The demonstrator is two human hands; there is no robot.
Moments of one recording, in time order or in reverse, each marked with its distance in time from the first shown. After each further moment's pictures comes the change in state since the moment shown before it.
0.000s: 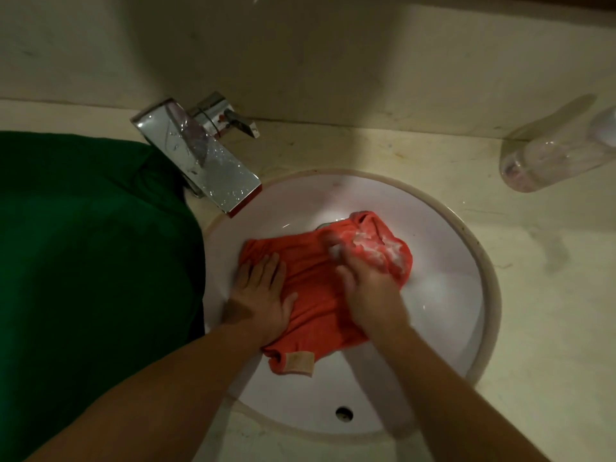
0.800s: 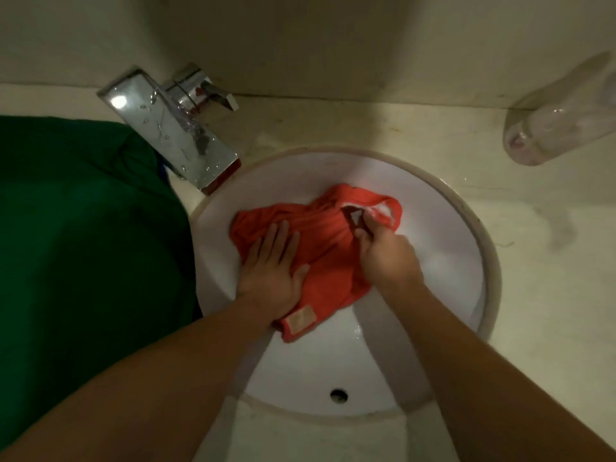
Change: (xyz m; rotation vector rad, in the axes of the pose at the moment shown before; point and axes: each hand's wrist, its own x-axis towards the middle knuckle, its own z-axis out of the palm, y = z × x) left_hand 0.020 0.020 0.013 -0.106 -0.009 -0.022; right_hand 0.032 0.013 -0.026 -0.028 0.010 0.098
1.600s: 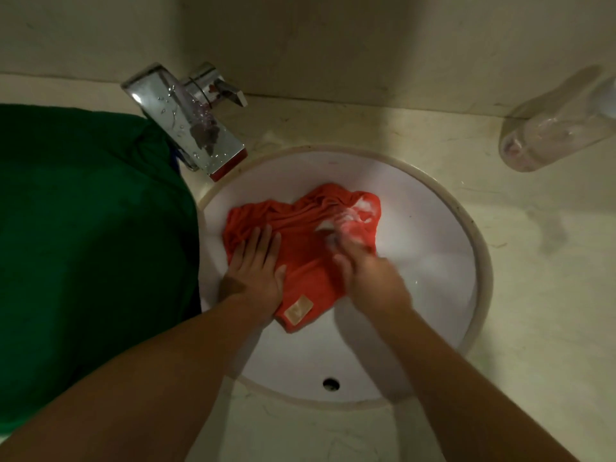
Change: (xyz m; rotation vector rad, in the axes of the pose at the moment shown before) left_hand -0.026 -0.008 -0.010 0.154 -0.121 -0.132; right_hand -0.045 0.003 0.013 -0.092 -0.098 -0.196
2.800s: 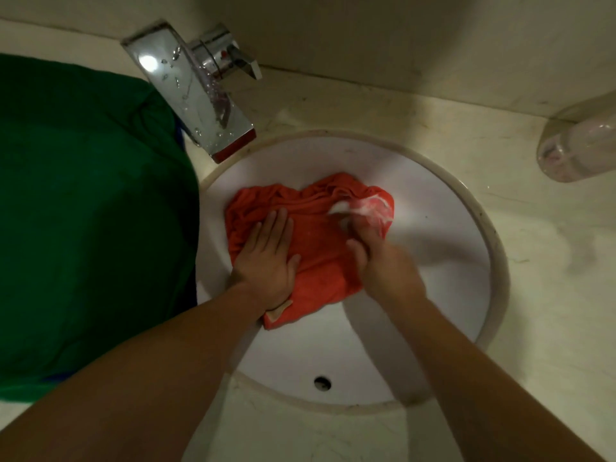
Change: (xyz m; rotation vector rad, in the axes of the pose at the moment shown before) left_hand 0.009 0.012 0.002 -0.078 -0.018 0.048; right_hand 0.026 0.015 -0.010 -0.004 -0.007 -0.067
